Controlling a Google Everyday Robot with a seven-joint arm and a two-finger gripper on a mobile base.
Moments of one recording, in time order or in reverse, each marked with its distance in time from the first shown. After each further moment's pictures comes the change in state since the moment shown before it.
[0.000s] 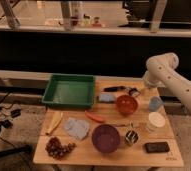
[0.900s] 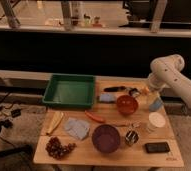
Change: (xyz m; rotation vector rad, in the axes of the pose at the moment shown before) arm 0.011 0.026 -0.011 -0.036 -0.007 0.024
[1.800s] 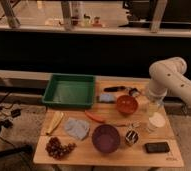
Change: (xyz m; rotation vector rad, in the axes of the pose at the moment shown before) arm -0.030 0.090 -0.051 -0.148 -0.017 -0.077
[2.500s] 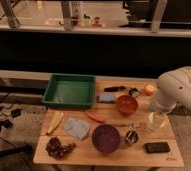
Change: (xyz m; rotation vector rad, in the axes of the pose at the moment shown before) arm 0.012 0.072 -0.023 0.023 0.019 0.048
